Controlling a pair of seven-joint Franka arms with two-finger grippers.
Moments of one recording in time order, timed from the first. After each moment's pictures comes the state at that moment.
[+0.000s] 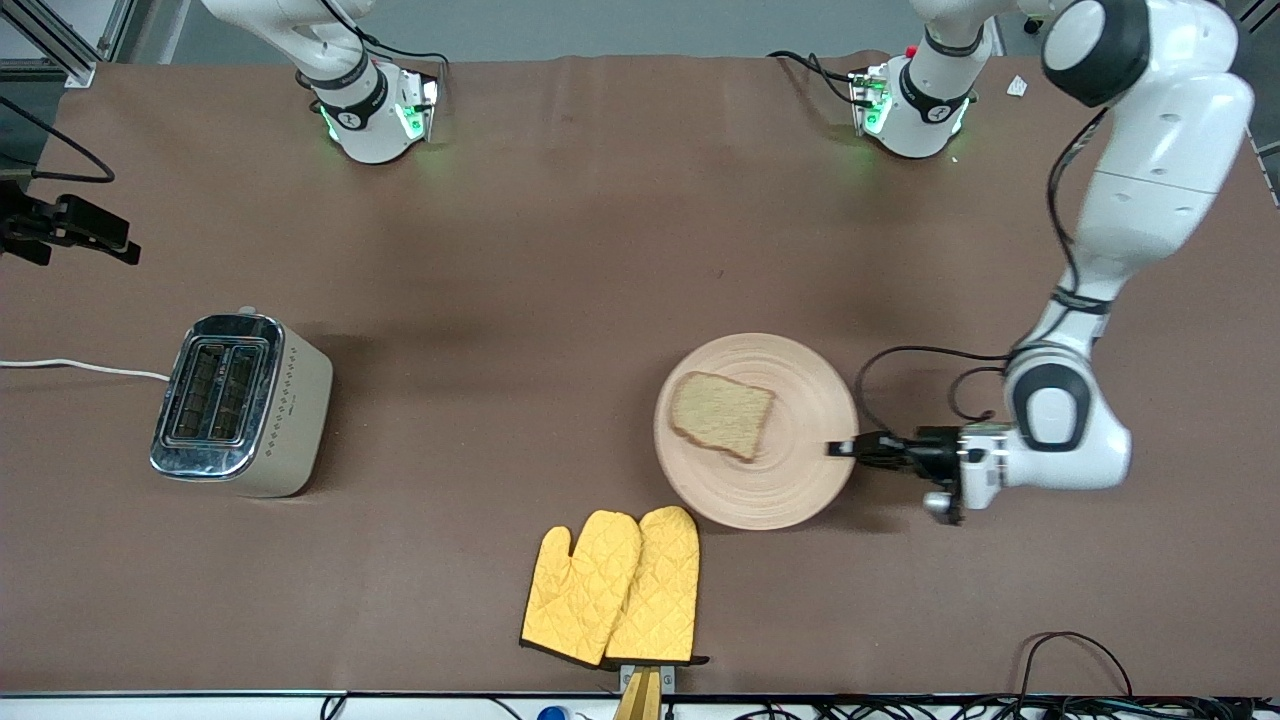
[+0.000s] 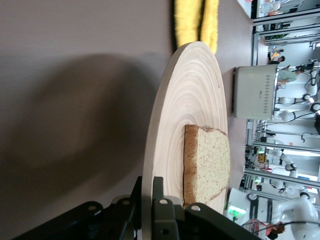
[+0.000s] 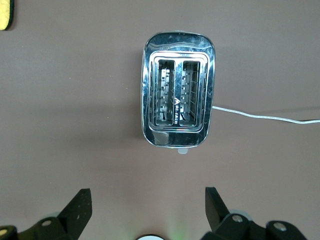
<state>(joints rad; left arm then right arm) 0.31 0.88 -0.36 -1.49 -0.80 1.92 0.68 0.05 0.02 -0.12 -1.52 0.00 1.44 -0.07</state>
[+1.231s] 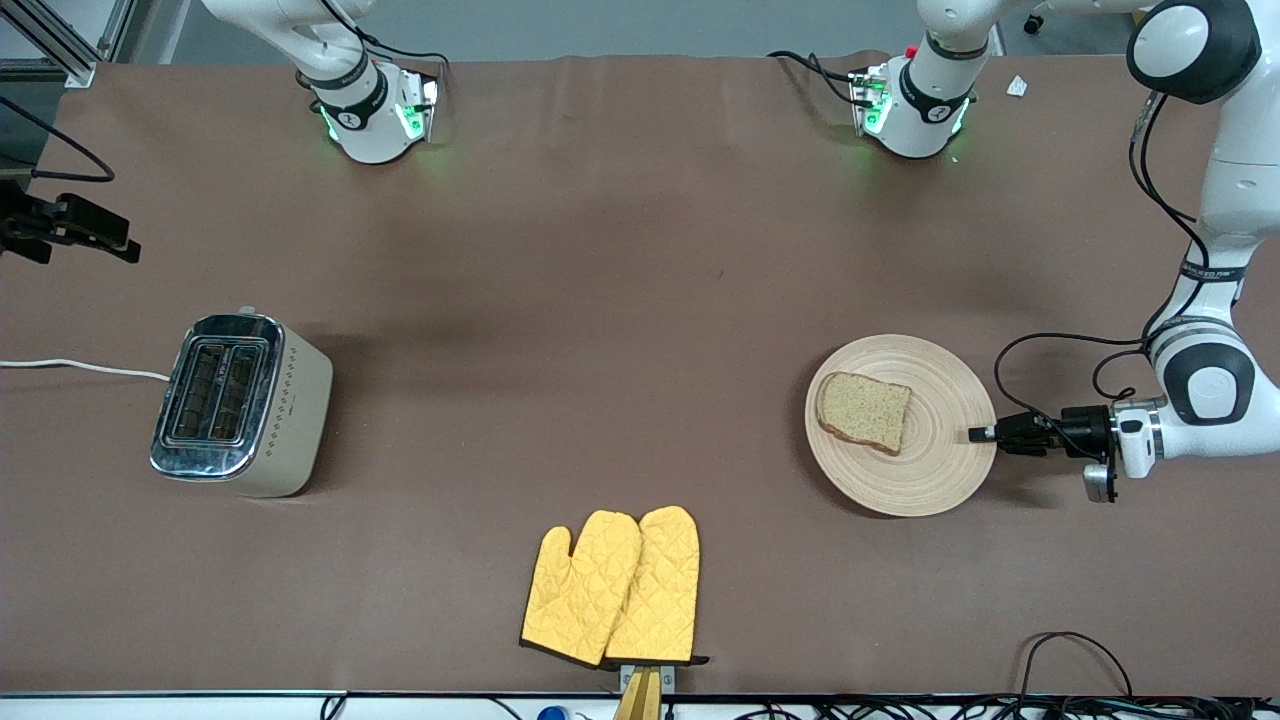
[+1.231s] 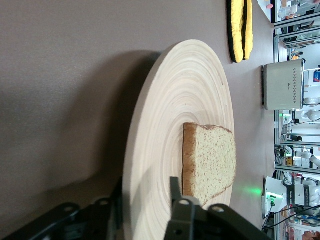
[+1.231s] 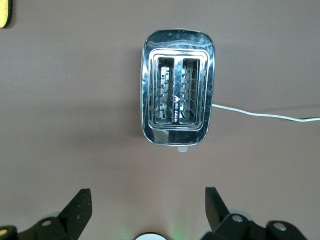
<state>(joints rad) 0.57 0.91 -0.34 -1.50 -0.64 1.87 0.85 0.05 0.02 -0.12 -1.52 0.00 1.44 -0.07</state>
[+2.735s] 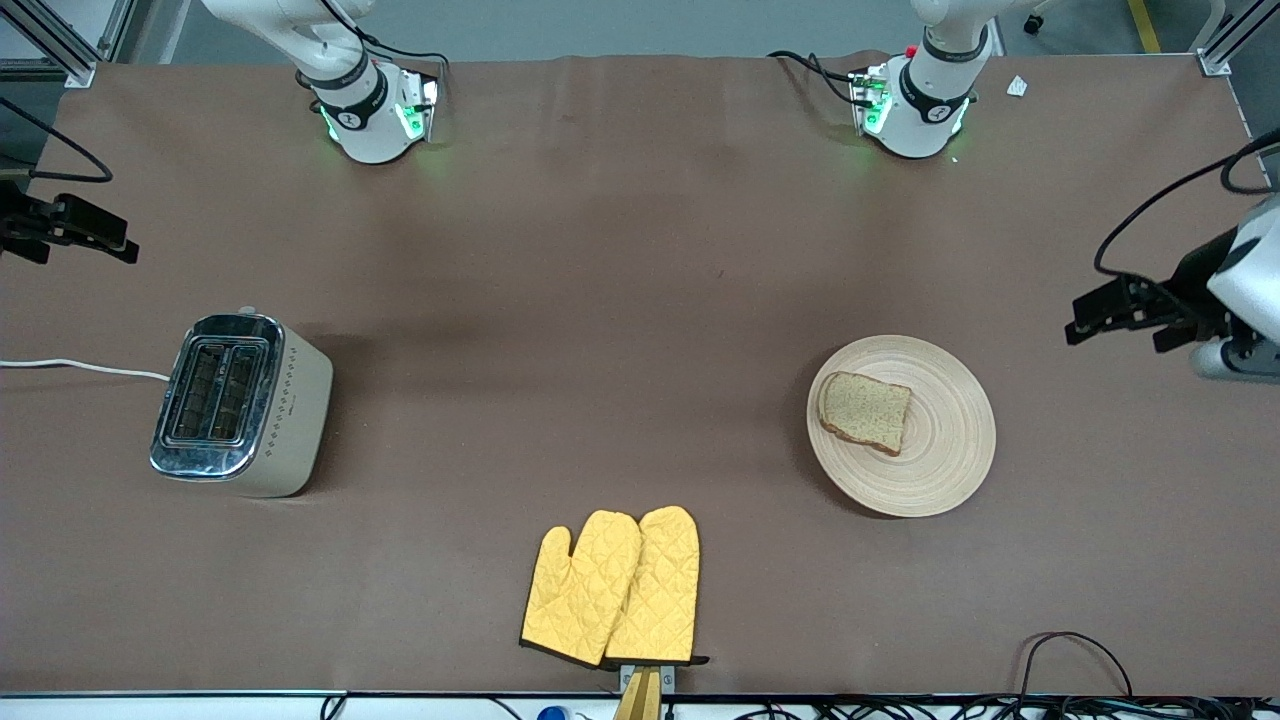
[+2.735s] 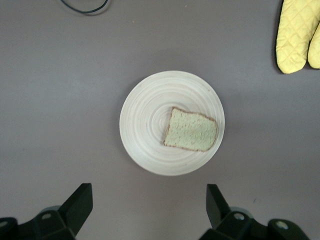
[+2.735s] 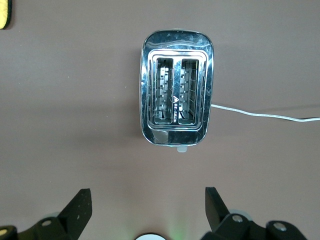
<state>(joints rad) 0.32 0.21 -0.46 -1.34 0.02 1.55 -0.05 0.05 0.02 -0.13 -1.52 0.00 1.44 -0.07</state>
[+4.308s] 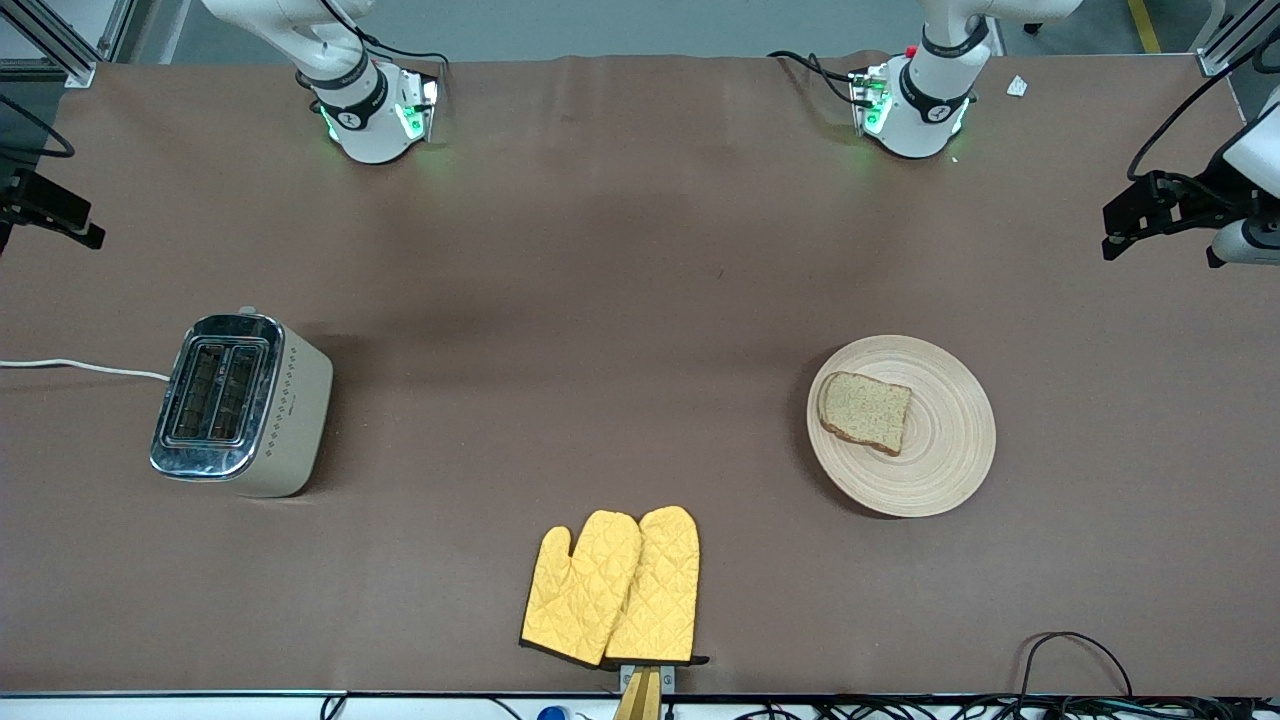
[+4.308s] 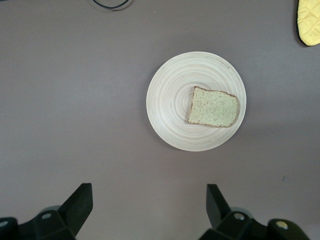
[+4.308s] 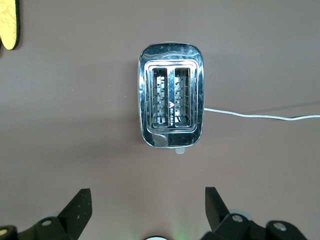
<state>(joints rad) -0.27 0.02 0.18 -1.45 0.04 1.51 0.05 0.05 0.02 -0.13 -1.42 0.00 1.39 -0.02</state>
